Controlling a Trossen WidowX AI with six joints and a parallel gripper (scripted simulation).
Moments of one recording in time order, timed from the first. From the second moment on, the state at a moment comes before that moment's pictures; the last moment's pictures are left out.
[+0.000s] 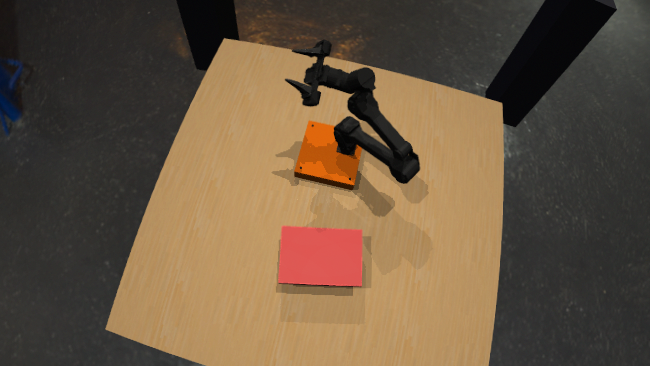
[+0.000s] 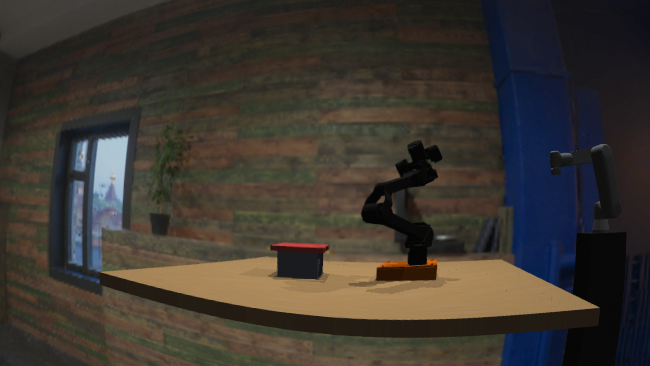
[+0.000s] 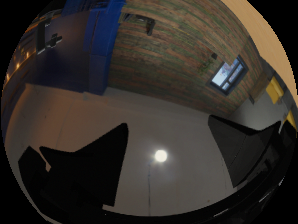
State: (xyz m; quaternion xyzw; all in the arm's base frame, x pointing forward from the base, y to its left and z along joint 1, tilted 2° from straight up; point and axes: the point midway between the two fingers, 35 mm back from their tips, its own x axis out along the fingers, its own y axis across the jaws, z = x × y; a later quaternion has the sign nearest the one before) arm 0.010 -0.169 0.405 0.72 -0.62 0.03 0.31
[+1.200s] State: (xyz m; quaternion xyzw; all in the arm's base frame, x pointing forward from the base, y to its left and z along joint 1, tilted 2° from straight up) arm 0.230 -0.139 0.250 0.81 -0.03 -0.21 0.55
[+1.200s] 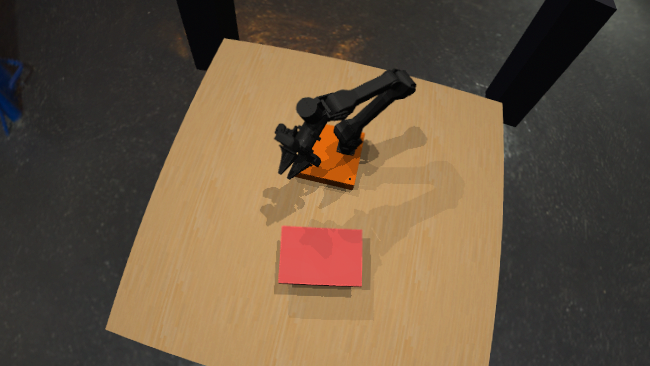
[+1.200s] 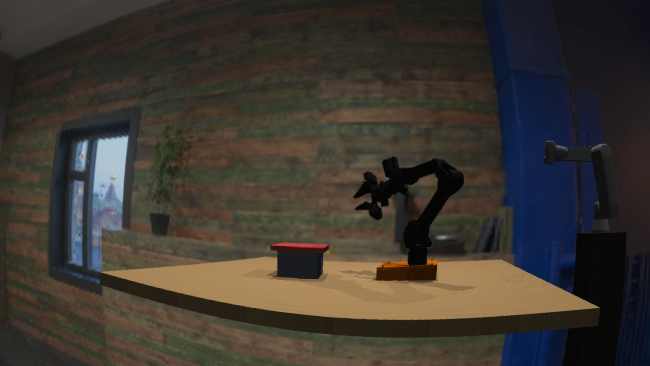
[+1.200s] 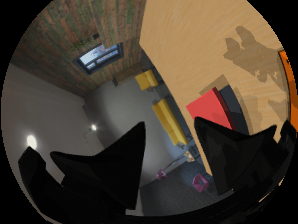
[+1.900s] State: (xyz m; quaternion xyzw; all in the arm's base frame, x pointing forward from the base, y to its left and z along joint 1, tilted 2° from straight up) arm 0.267 -0.028 0.185 0.64 0.28 -0.16 0.69
